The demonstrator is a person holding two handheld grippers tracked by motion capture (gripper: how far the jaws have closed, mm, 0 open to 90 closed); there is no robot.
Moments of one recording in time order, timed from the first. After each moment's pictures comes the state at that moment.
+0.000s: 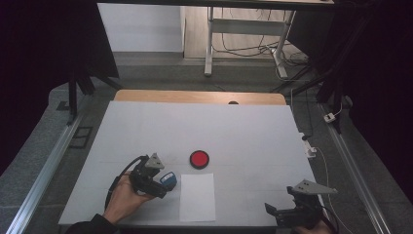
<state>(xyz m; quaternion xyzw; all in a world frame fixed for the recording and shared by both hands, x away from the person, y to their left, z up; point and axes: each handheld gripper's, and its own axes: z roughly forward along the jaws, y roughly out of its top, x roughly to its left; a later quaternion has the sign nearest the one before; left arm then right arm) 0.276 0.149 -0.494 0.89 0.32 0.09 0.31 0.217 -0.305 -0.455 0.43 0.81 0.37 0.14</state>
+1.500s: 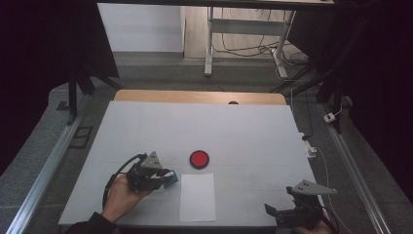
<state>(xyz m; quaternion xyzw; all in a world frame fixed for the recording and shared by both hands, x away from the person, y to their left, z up) 0.270 0.152 -0.475 0.89 0.30 0.08 0.33 0.216 -0.304 -0.455 0.42 0.81 0.38 0.14</state>
